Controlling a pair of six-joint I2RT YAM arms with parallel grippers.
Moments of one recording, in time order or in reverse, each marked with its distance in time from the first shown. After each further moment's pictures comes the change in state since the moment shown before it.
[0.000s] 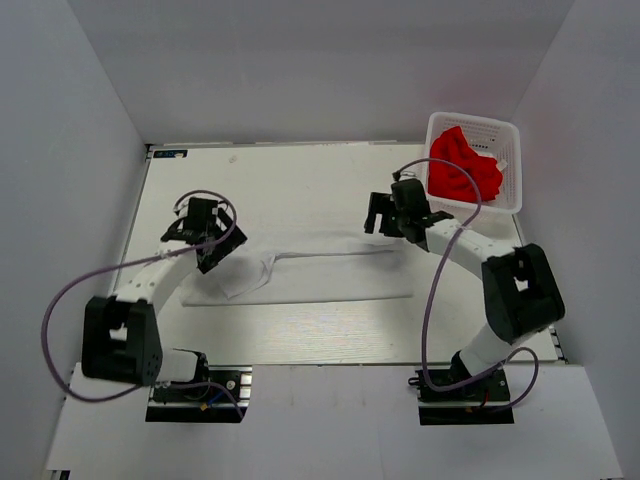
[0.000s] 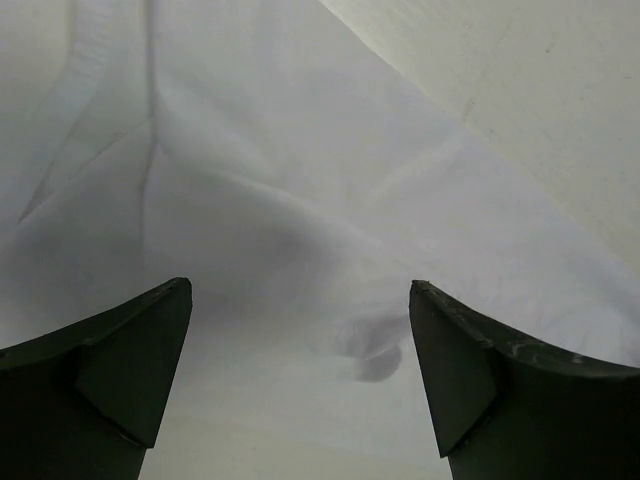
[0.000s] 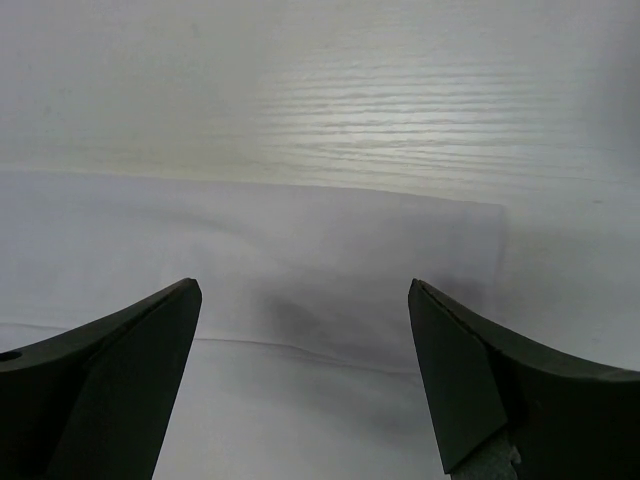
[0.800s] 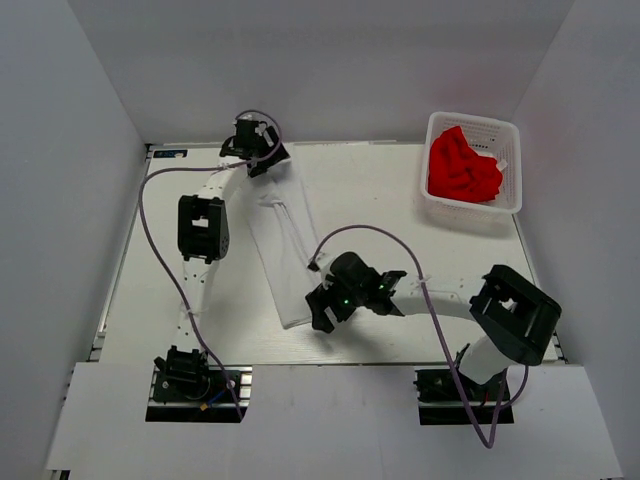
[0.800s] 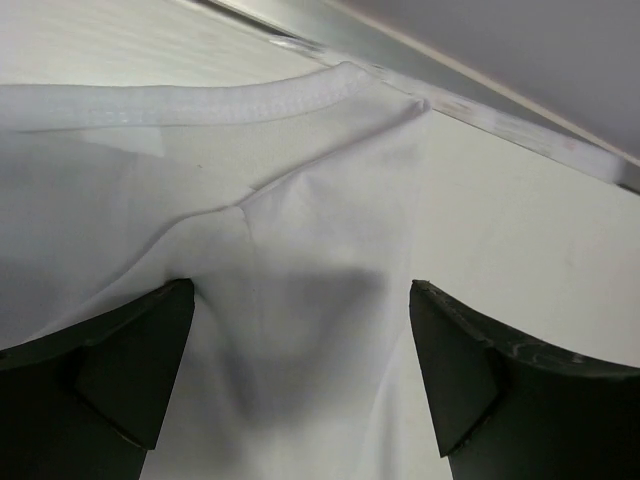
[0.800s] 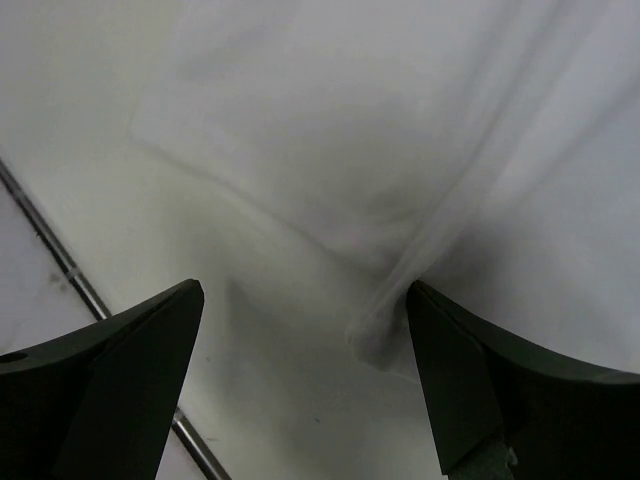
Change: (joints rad) left arm -0.021 1.310 1.503 0.030 0.170 0.164; right arm 0.544 -0.075 -0.288 0.097 -0.286 -0.135
